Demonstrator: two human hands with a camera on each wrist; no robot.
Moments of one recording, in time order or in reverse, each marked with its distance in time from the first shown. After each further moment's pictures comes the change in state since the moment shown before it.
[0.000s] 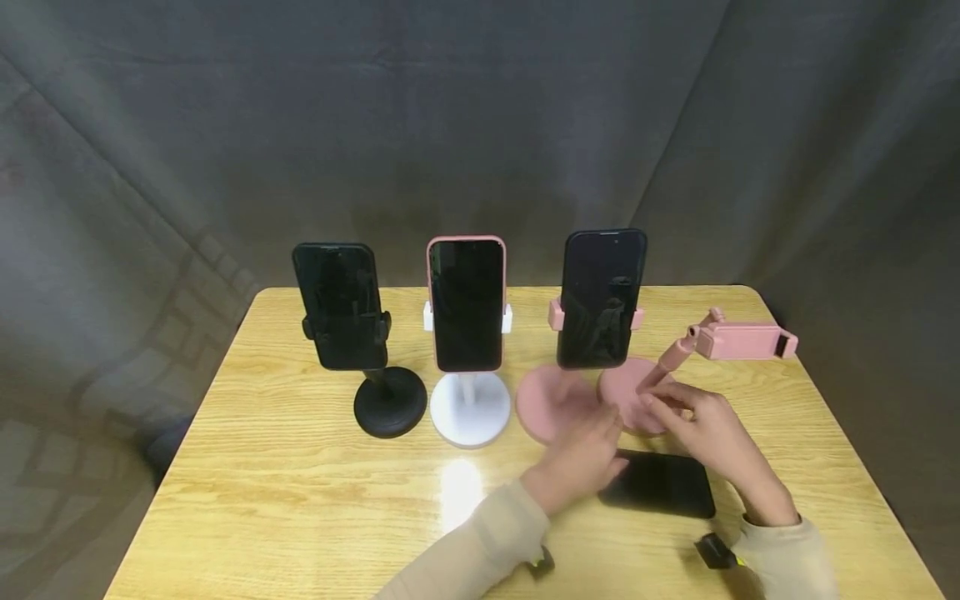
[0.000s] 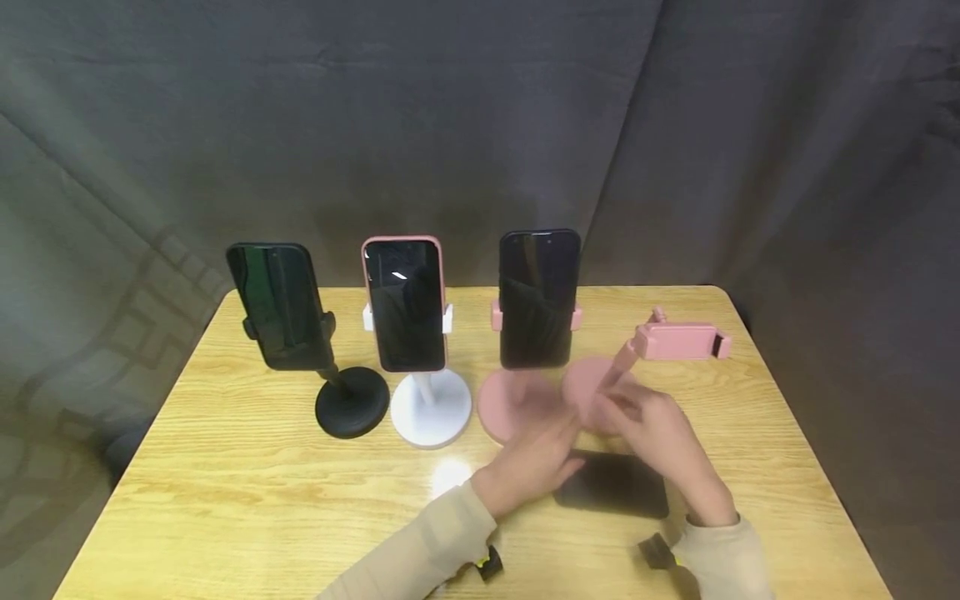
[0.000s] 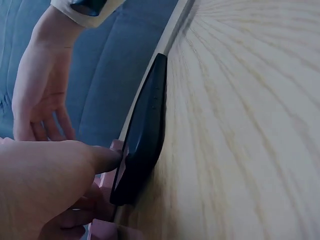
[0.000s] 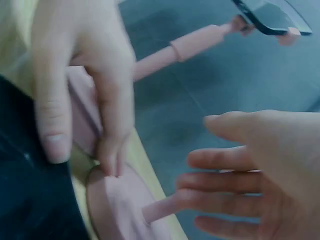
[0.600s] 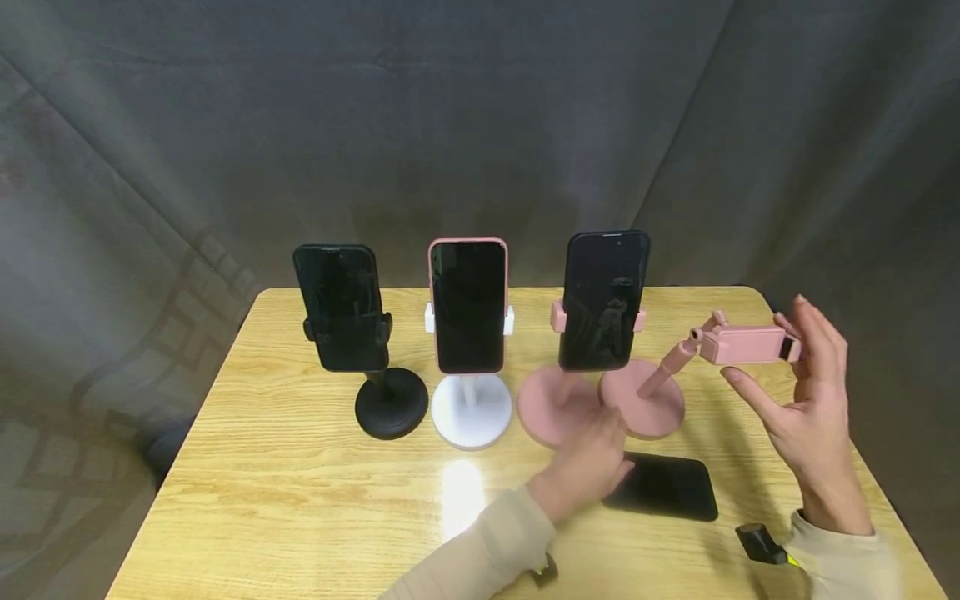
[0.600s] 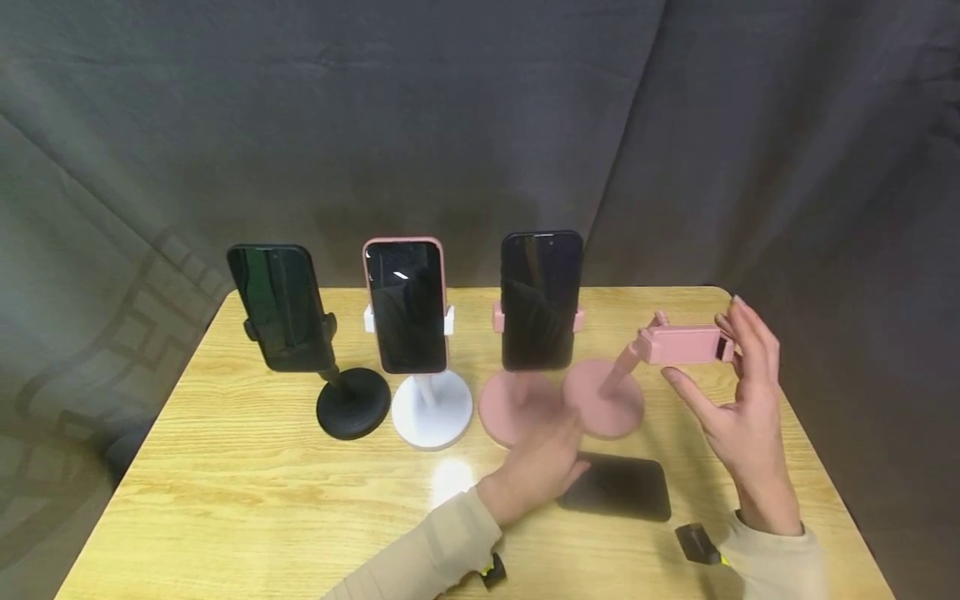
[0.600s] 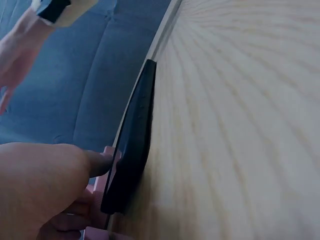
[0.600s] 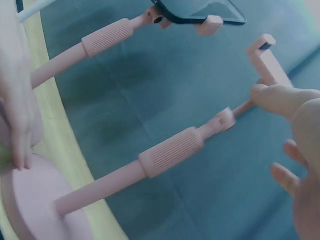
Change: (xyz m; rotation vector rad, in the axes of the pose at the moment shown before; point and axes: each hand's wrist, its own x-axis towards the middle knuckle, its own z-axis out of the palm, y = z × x) left_hand 0.002 0.006 0.001 0.183 0.035 0.036; right_hand 0.010 -0.009 -0.057 0.370 0.583 -0.201
